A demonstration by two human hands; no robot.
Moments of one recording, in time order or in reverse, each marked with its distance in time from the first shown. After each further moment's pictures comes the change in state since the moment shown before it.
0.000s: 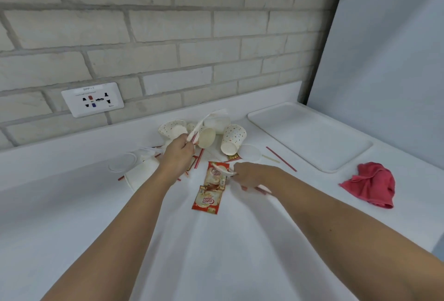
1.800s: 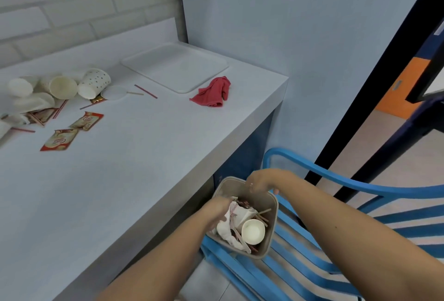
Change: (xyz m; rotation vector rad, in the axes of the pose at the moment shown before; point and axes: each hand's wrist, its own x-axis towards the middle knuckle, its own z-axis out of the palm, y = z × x) left_hand -0.318 0.006 0.353 0.100 -0.824 -0.631; right_hand -0.276 0.273 0.198 0.170 -0.249 0.410
